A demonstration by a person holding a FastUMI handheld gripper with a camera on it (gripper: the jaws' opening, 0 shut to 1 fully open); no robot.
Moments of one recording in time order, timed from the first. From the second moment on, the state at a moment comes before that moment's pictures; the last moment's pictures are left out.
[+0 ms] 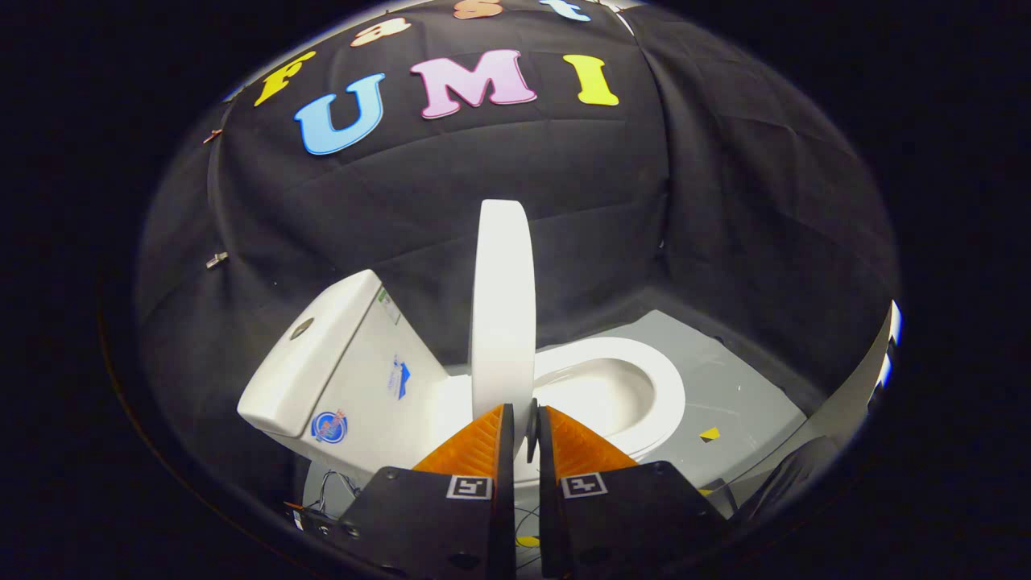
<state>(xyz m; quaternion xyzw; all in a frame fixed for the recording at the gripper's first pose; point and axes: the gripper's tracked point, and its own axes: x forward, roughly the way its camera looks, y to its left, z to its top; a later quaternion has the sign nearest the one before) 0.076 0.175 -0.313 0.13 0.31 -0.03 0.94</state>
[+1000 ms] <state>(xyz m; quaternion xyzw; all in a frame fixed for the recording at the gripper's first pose) 0.085 0.338 -0.297 -0.01 0.25 0.07 0.97</state>
